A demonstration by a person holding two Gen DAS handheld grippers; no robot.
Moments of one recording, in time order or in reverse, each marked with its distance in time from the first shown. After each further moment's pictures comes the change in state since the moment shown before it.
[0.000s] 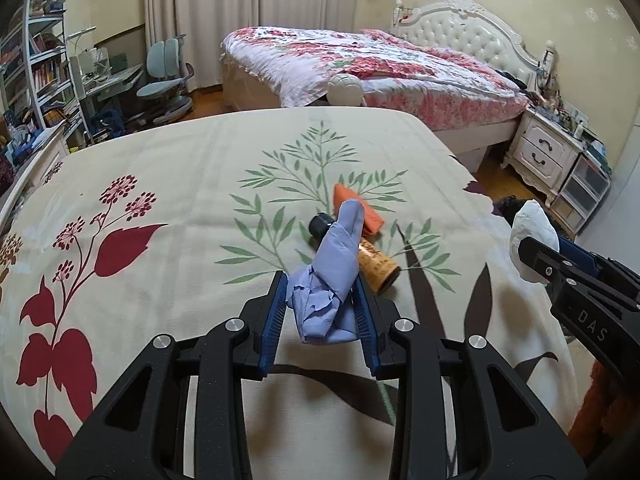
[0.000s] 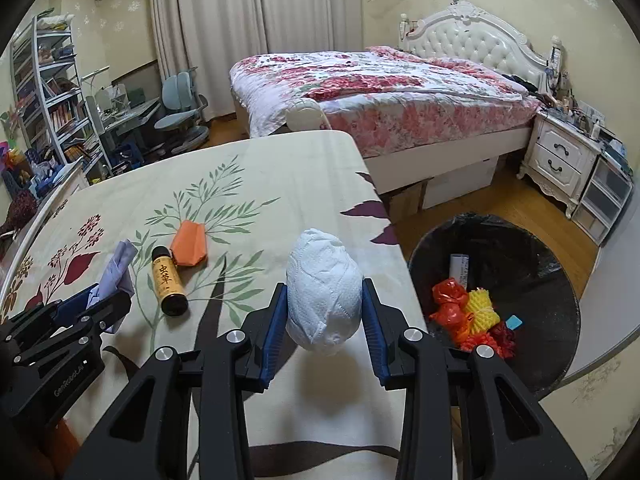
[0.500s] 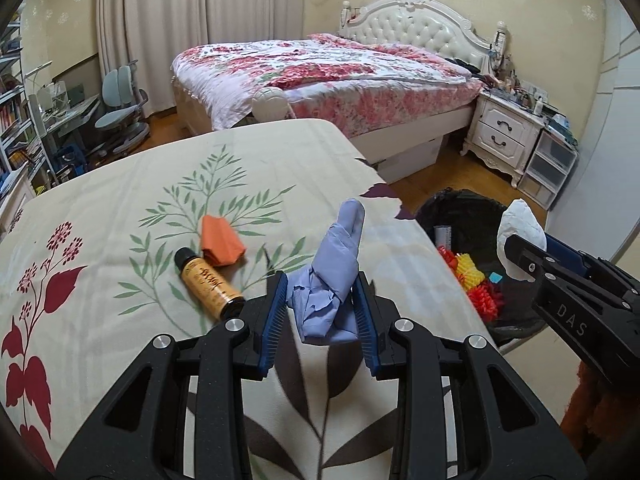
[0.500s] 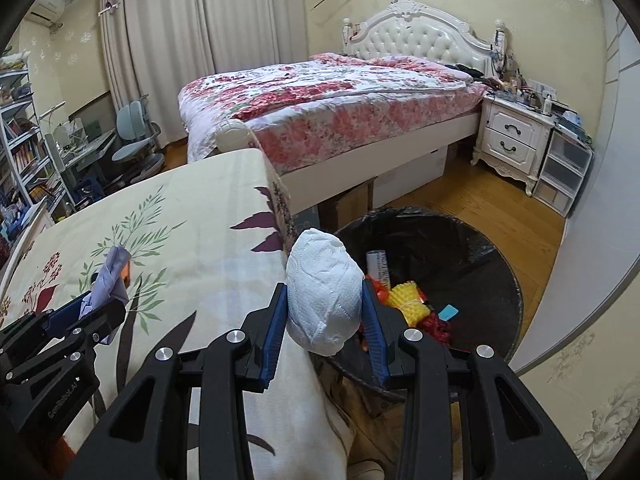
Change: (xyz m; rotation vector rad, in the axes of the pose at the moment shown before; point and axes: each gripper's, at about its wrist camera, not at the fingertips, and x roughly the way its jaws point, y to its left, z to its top) left arm 0.005 -0.094 0.013 0.124 -0.030 -0.103; right arm -0.014 -0.082 -0.004 0.129 -0.041 -0.126
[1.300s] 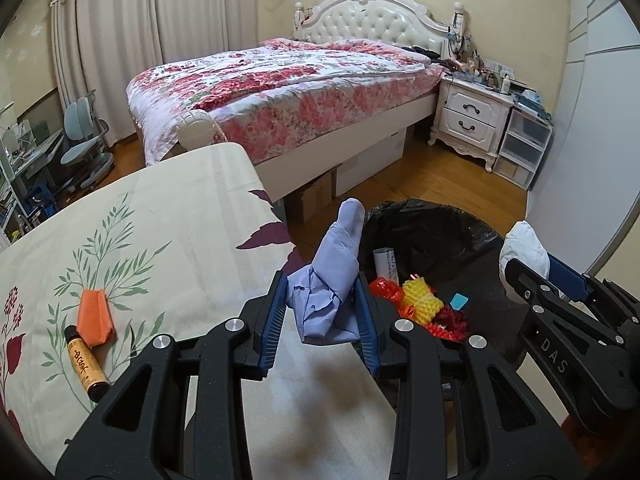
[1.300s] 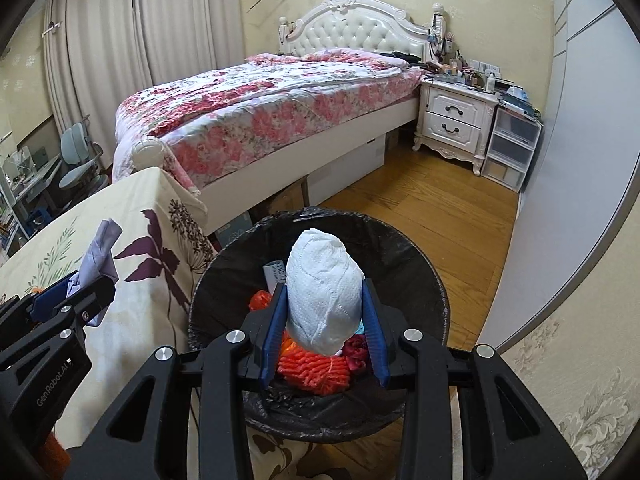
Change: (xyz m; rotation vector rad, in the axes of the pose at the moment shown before) left arm 0.057 -0.099 0.035 0.120 -0.009 -0.062; right arm 0.035 -0.076 0.009 0.108 0.006 -0.165
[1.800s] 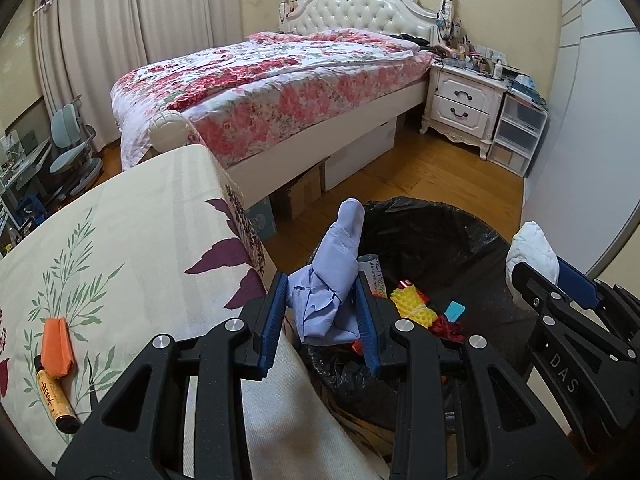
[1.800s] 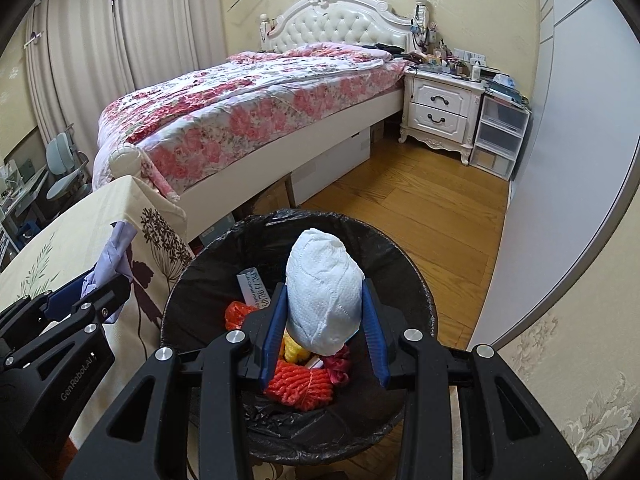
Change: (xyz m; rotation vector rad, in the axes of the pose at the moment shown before) left arm 0.037 -0.025 0.013 0.044 0.030 -0.018; right arm 0.021 -0.020 0.006 0.048 0.020 -0.031
